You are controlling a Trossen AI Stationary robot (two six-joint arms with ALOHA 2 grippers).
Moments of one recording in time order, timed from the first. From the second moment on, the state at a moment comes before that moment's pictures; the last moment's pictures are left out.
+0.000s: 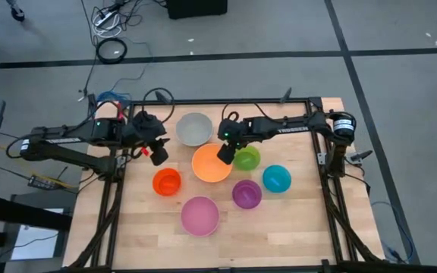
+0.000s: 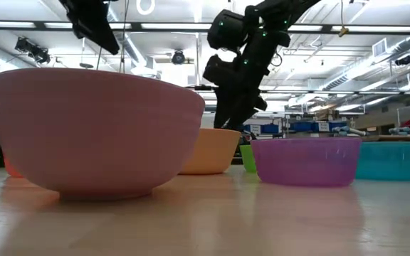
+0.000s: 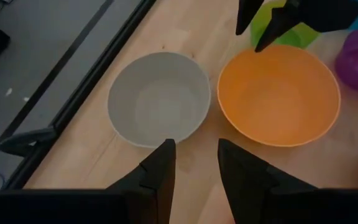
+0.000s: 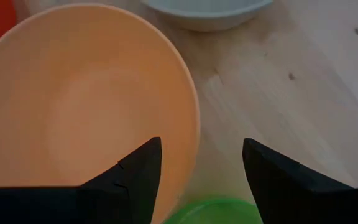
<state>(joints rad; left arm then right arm) 0.04 0.98 1.07 -0.95 -0.41 -0.27 -0.18 1.85 1.36 -0.57 0.08 0.39</state>
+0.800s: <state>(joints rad) 0.04 0.98 1.07 -0.94 -0.40 -0.29 -0.17 1.99 1.36 -0.47 0.13 0.36</state>
